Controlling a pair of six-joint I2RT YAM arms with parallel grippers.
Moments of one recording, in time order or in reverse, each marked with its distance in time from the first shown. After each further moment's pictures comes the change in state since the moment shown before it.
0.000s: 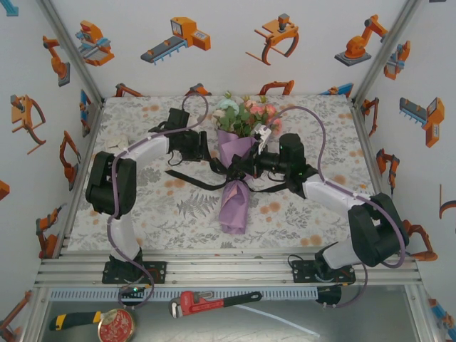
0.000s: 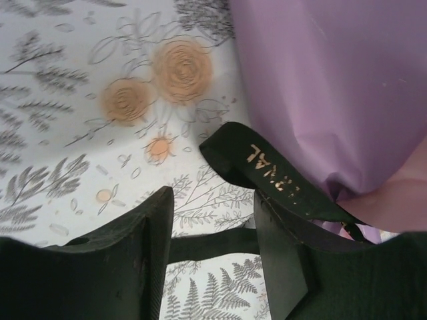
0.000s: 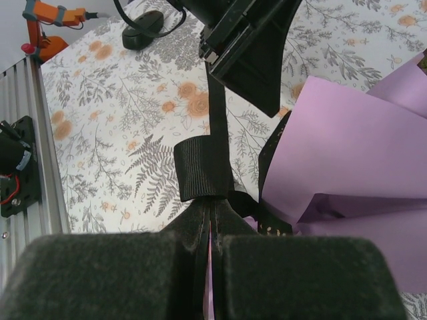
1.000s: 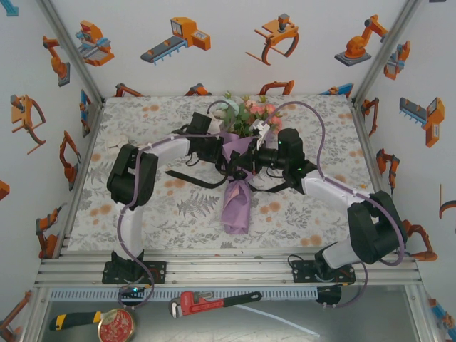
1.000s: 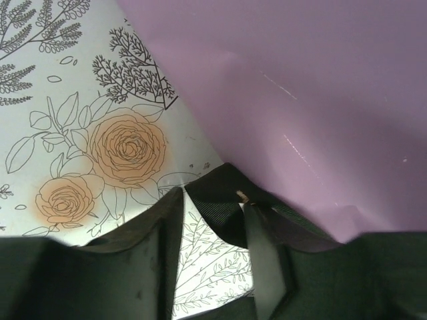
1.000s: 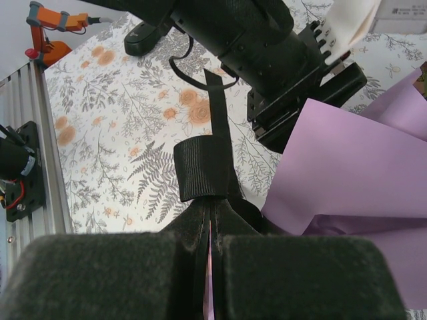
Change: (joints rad) left arm -0.127 0.175 0.112 0.069 -0.126 0.122; right arm 0.000 0.021 0.057 -0.039 -0.006 0.004
